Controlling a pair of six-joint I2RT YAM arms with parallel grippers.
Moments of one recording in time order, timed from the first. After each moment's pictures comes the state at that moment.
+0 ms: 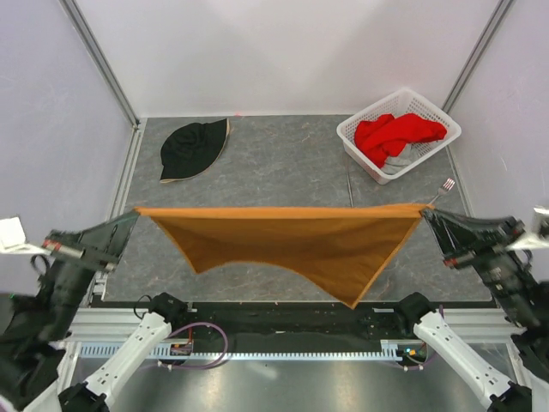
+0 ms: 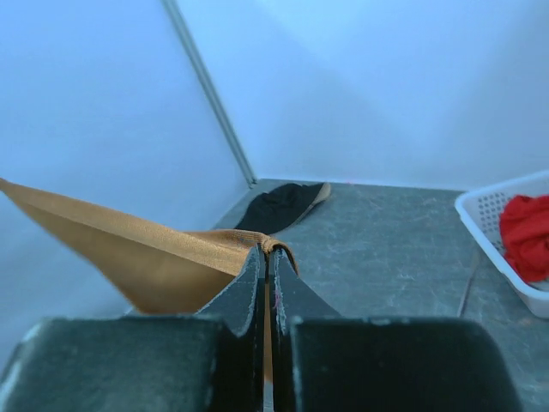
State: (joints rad) left arm -0.46 0.38 1.45 -0.83 -0.12 -0.86; right arm 0.52 0.36 1.30 -0.67 -0.02 0.38
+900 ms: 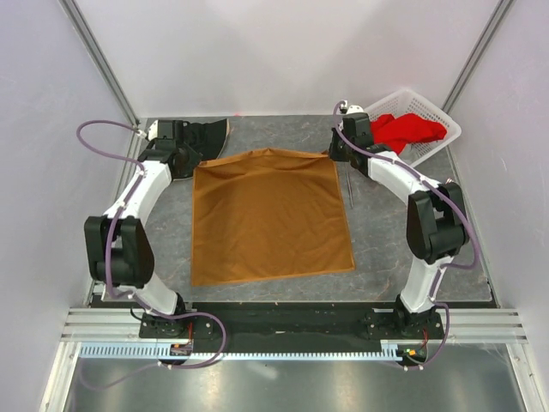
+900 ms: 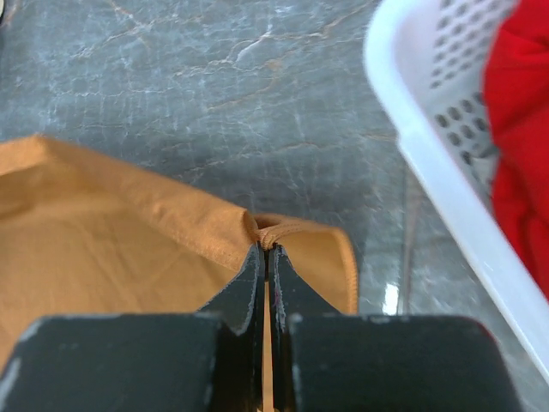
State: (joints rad) left arm -0.07 1.61 1.30 -0.48 -0.17 -0.84; right arm 0.31 1.86 1.41 -0.16 0.03 0.32
